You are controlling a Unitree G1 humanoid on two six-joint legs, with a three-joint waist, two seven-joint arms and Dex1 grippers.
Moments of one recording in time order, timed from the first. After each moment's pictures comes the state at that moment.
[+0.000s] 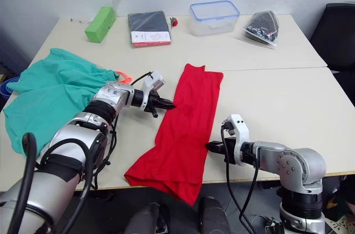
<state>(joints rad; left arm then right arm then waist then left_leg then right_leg) -1.24 0.29 -0.12 1.27 0.03 0.30 -1.09 -0.31 -0.41 -0.22 -0.40 0.76 1.53 0.45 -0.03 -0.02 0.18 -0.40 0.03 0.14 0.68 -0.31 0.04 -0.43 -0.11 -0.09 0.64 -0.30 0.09</state>
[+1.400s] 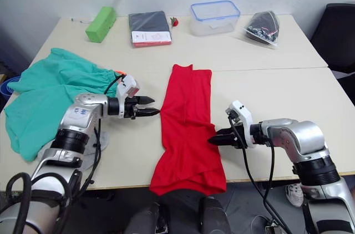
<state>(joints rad) -0.74 0.54 -0.08 0.40 -0.09 0.34 -1.08 -0.49 -0.80 0.10 -0.12 0.60 1.12 0.96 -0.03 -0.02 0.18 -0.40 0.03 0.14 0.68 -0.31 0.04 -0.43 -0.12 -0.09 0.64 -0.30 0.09</state>
